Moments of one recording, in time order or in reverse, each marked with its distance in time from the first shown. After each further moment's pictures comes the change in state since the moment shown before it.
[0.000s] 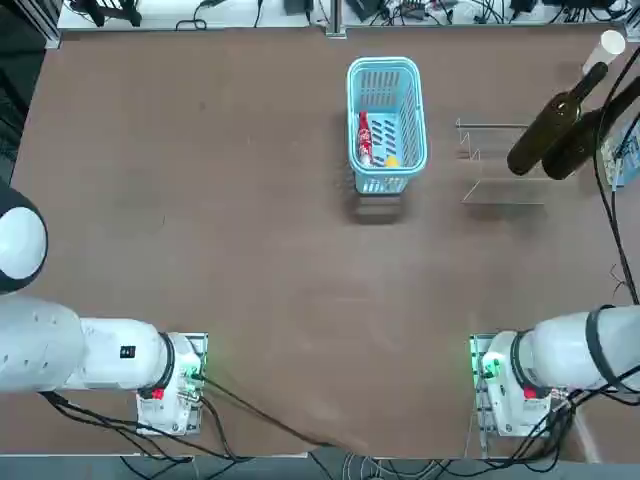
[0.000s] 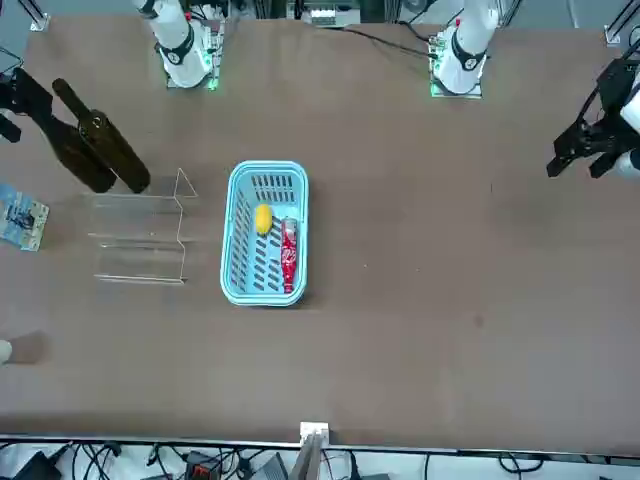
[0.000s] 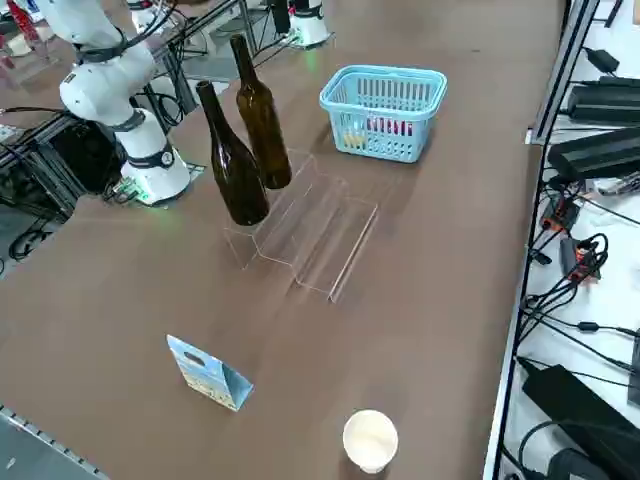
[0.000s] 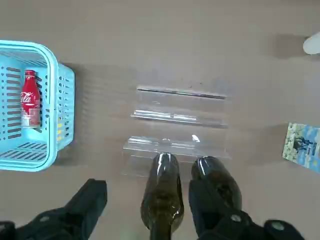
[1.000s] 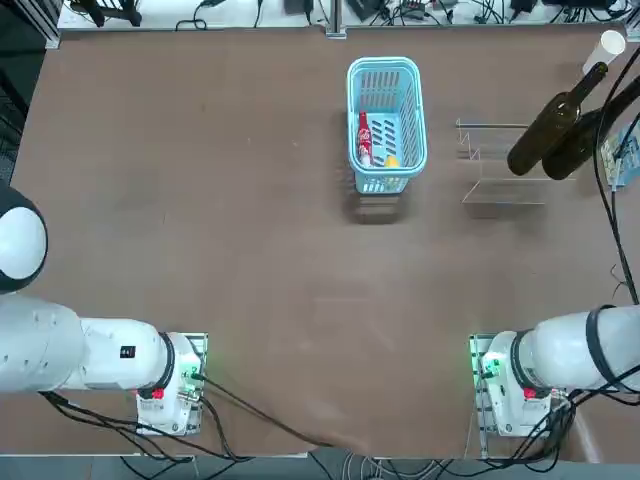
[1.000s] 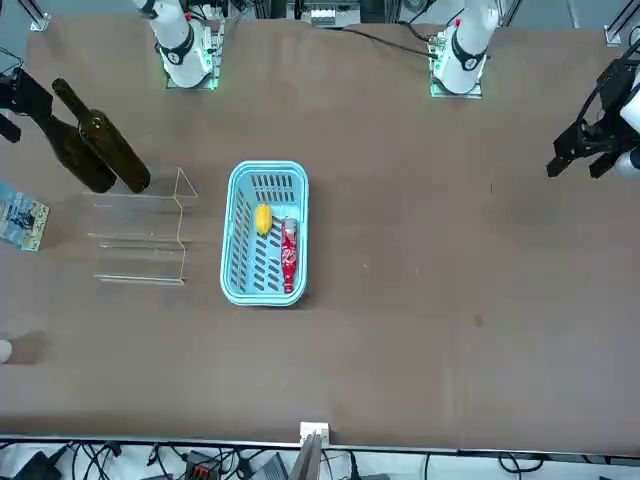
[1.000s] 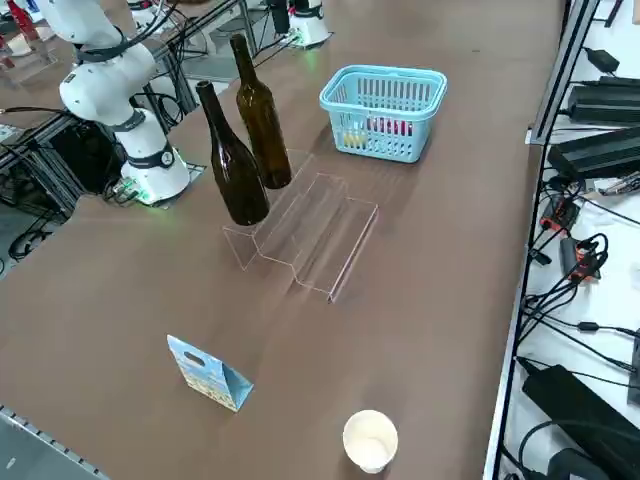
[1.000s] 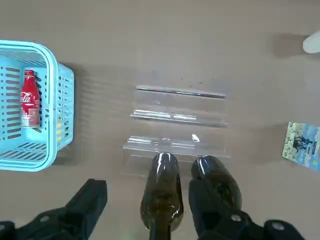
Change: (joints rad) arm -0.001 0.000 -0.003 0.000 0.000 -0.010 0.001
